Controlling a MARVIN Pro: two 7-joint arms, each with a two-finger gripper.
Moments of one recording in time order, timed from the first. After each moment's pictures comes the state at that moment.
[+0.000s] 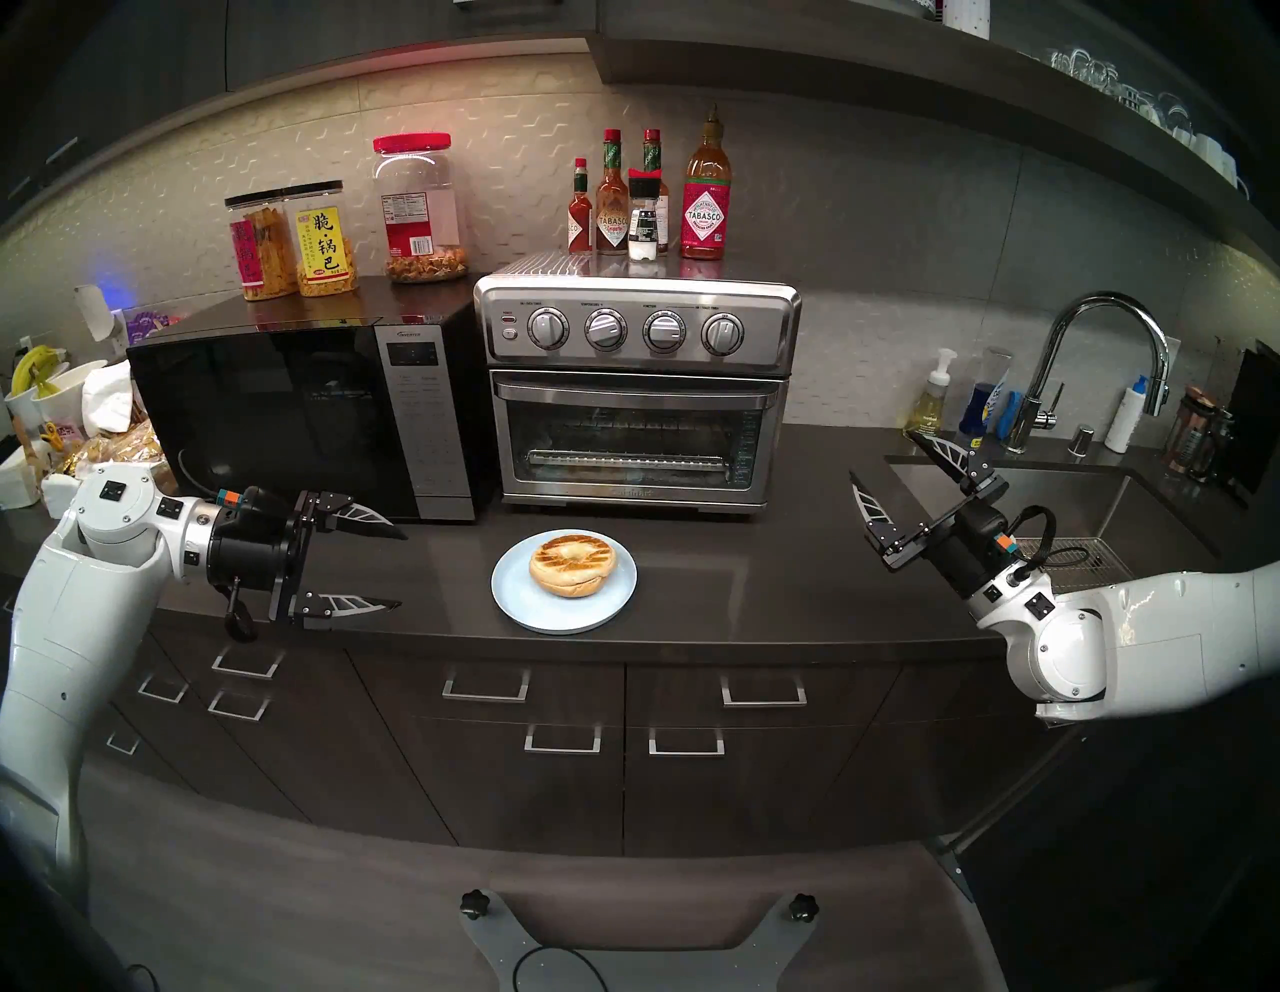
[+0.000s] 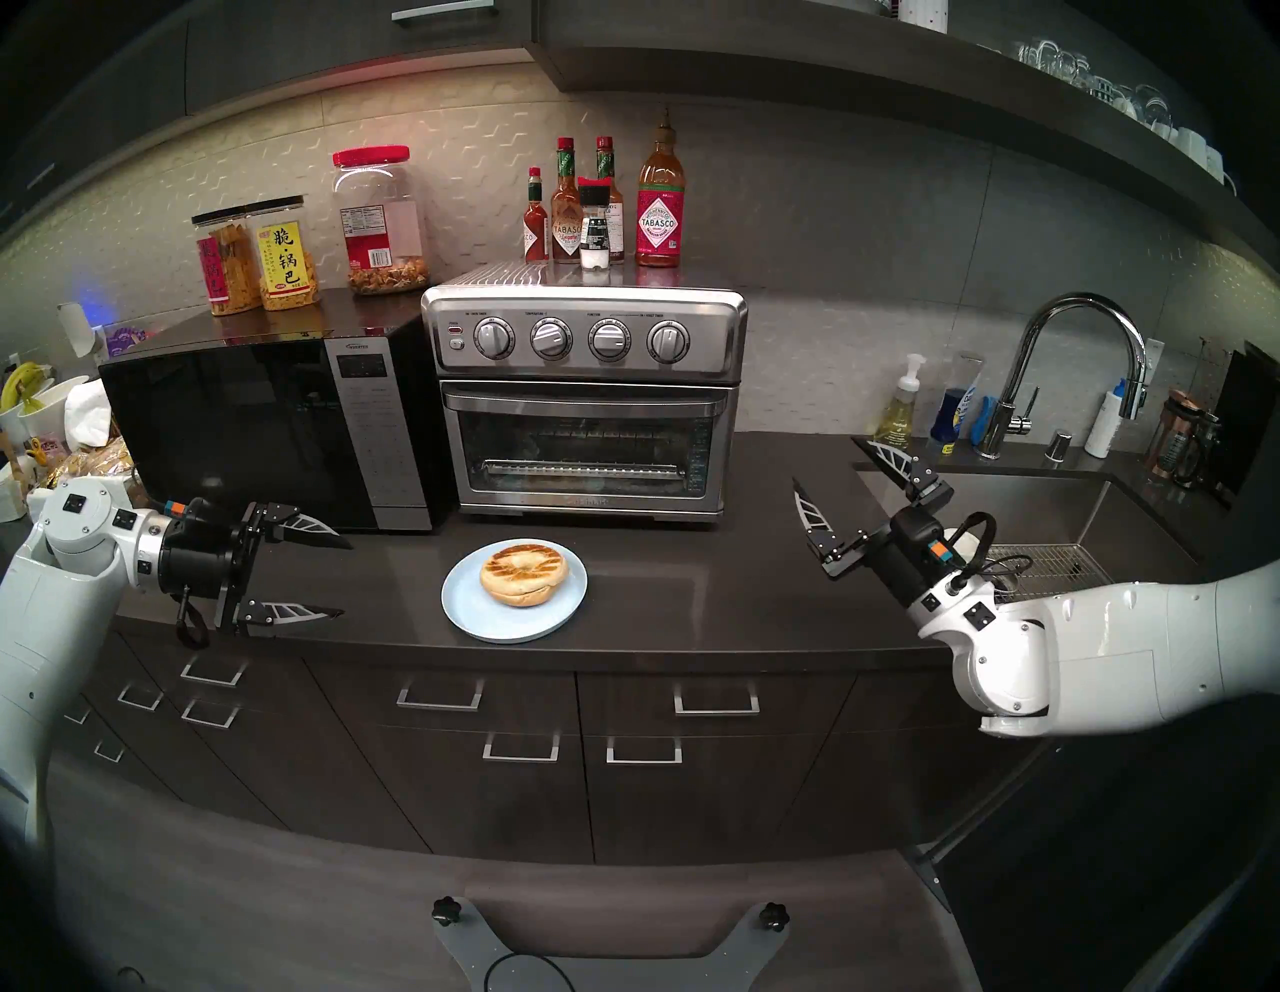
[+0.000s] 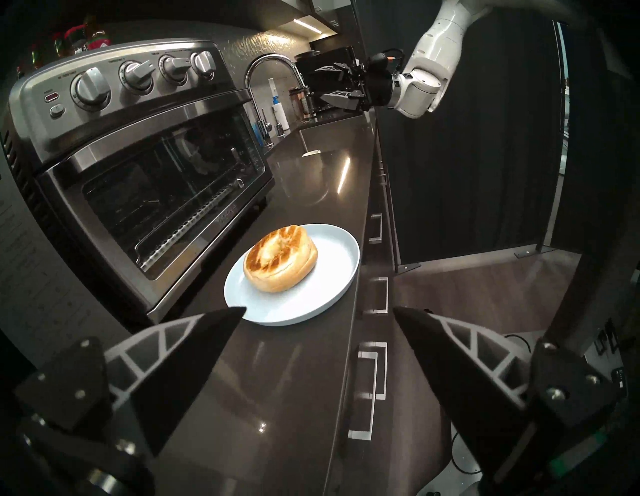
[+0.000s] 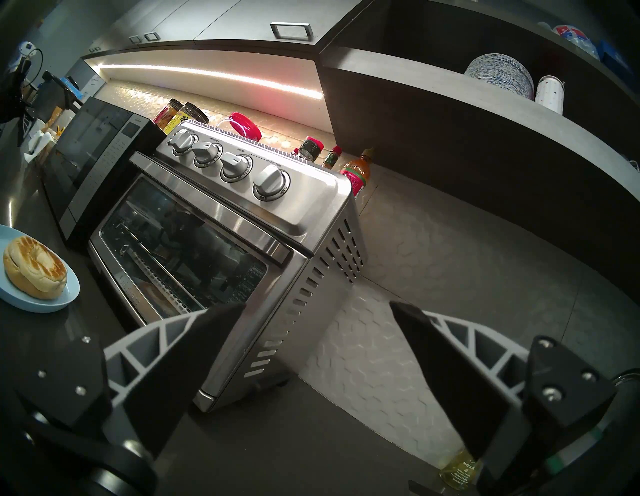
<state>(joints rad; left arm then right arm) 1.34 -0.62 -1.62 -1.39 -0.48 -0.10 -1.49 0.27 -0.45 -1.07 -1.72 0.53 -0.83 -0.95</state>
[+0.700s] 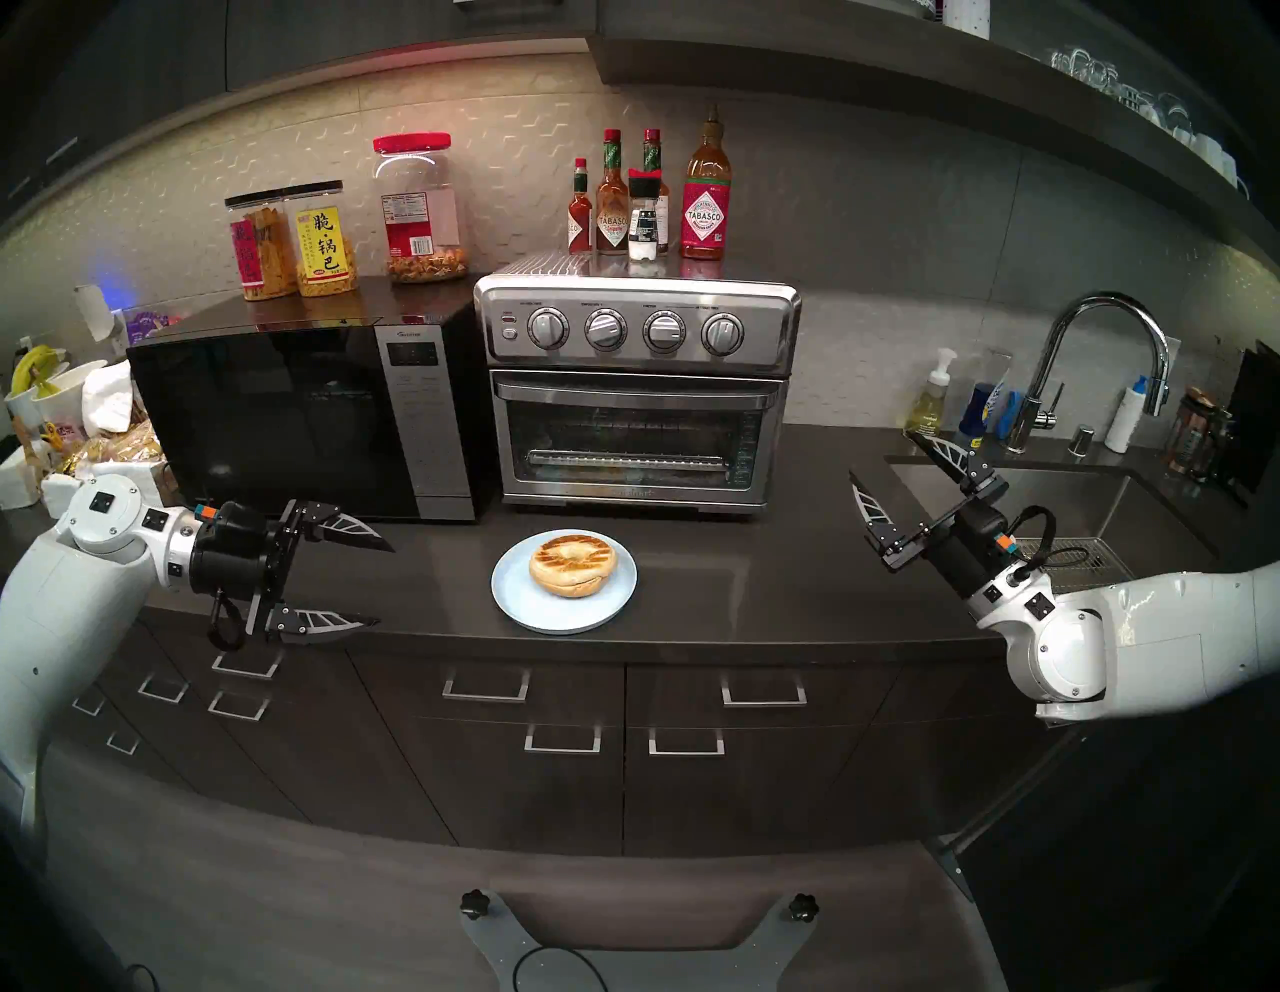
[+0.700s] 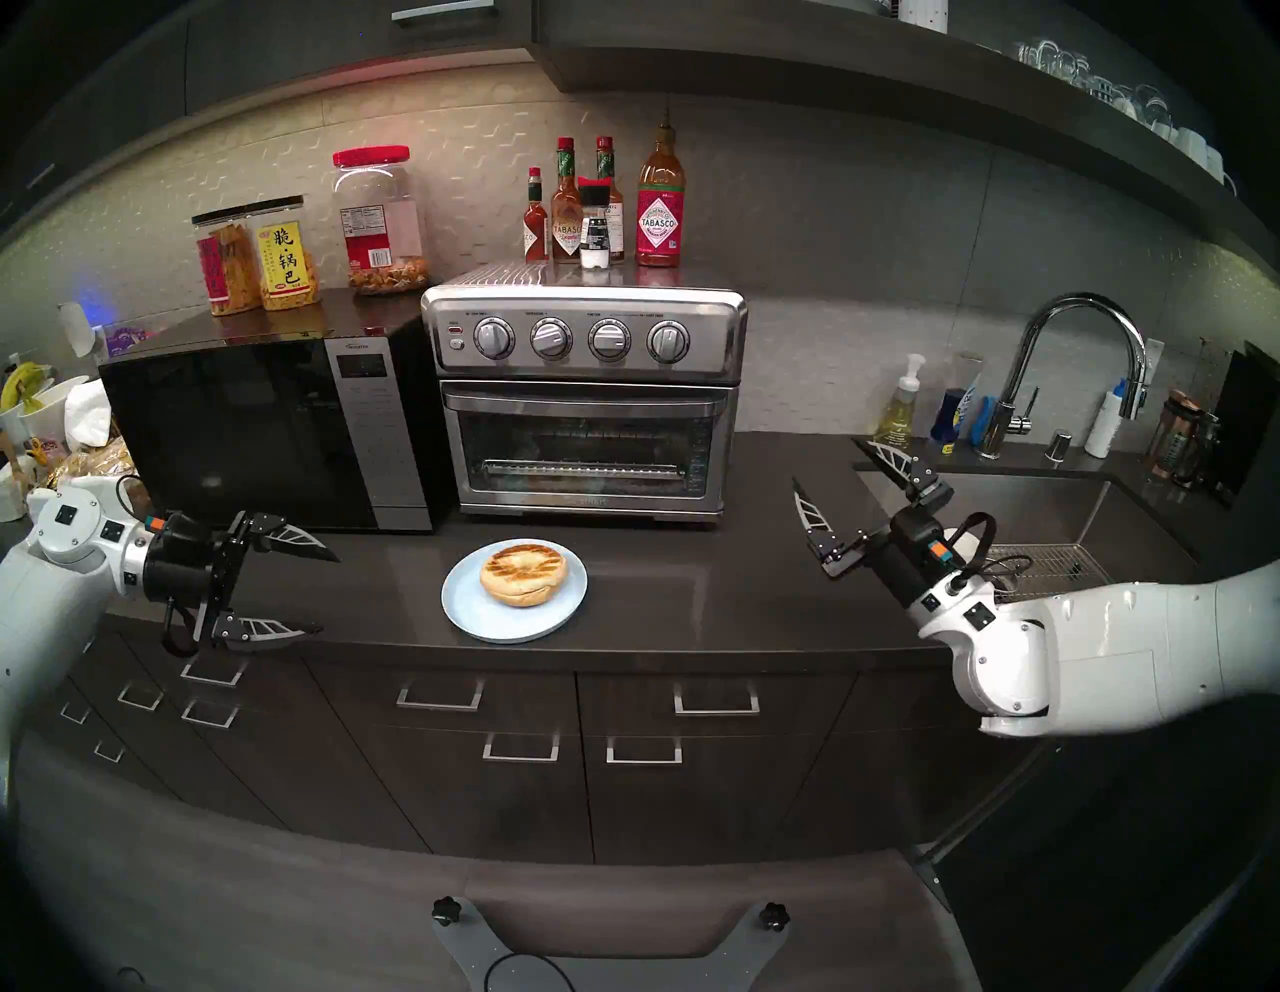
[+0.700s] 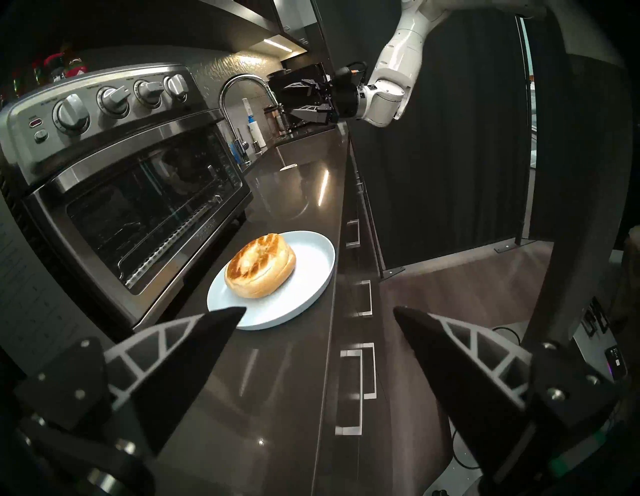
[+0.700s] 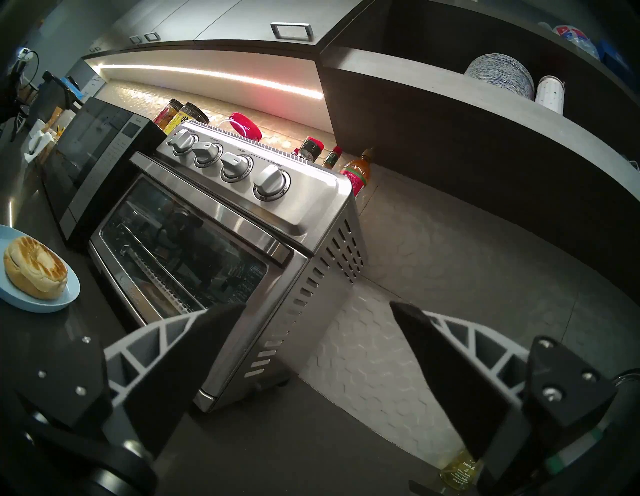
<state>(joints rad) 1.29 -0.48 -1.41 -1.30 -0.71 -0.31 -1.49 0.27 -0.45 -1.07 -1.72 0.53 -0.83 -0.95</state>
